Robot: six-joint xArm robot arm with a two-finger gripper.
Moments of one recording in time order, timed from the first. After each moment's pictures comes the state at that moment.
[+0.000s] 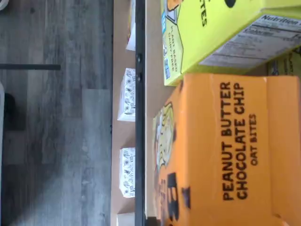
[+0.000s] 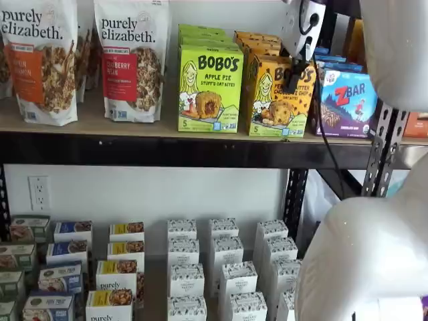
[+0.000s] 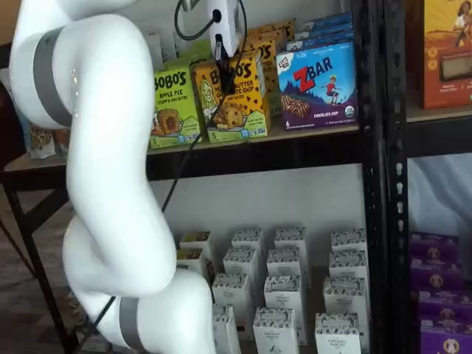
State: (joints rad) arm -0.09 -0.28 -1.41 0.14 1.52 -1.64
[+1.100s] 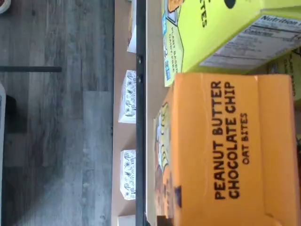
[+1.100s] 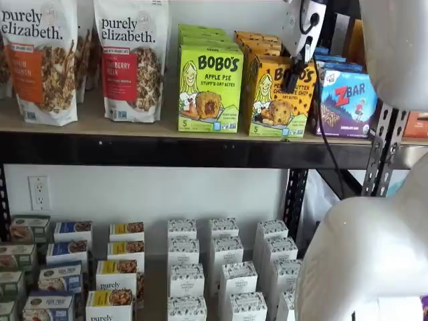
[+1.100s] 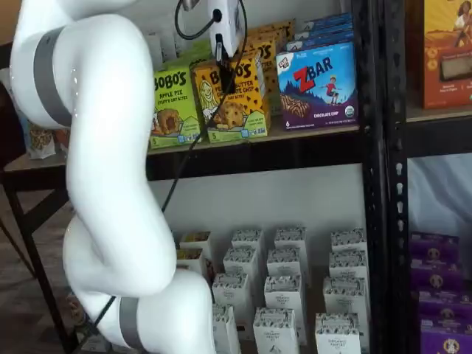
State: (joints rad) arm -0.10 -0.28 -1.41 0.15 1.52 -1.64
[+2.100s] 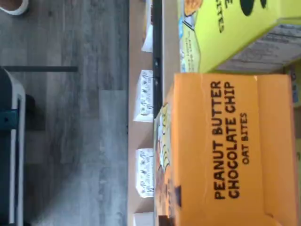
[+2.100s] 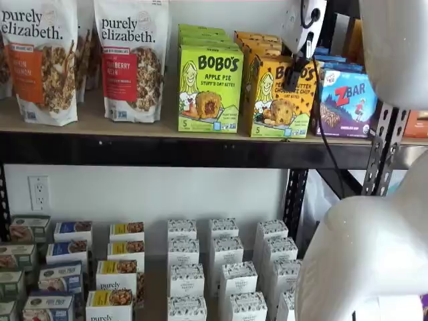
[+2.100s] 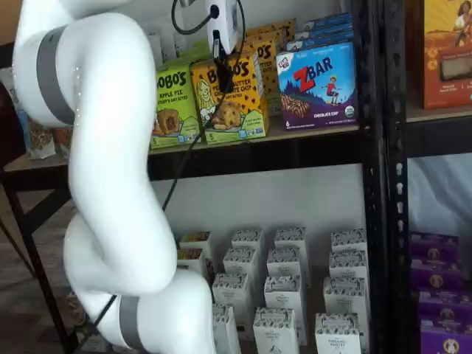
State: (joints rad) arm -0.09 -0.26 -1.46 0.14 1.61 -1.63
